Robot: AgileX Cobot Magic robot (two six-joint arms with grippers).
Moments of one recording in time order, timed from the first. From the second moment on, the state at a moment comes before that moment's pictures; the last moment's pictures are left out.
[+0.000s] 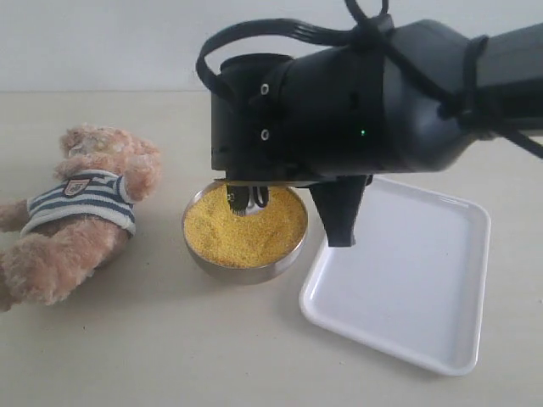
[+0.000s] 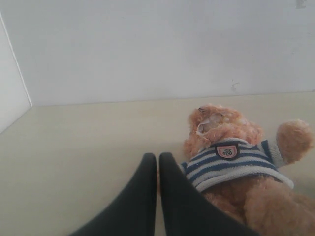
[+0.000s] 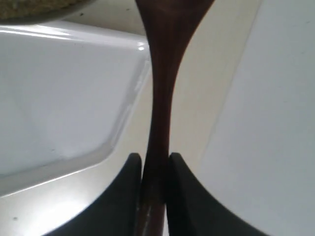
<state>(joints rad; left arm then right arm) 0.12 0.00 0.00 0.00 0.18 0.04 0.99 1.83 -1.27 -0.93 1.21 -0.05</state>
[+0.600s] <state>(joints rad) 0.12 0.00 0.00 0.00 0.18 0.04 1.01 1.86 -1.27 -1.11 1.21 -0.21</state>
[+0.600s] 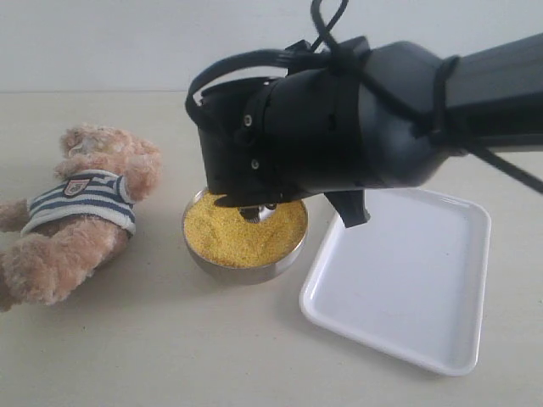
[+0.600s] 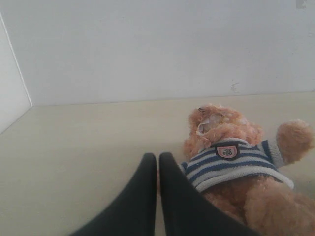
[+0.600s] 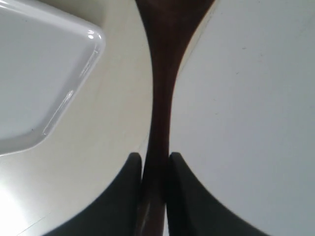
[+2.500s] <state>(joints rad) 0.10 0.00 0.00 0.00 0.18 0.04 1.07 2.06 -1.31 -1.05 1.22 -0.26</state>
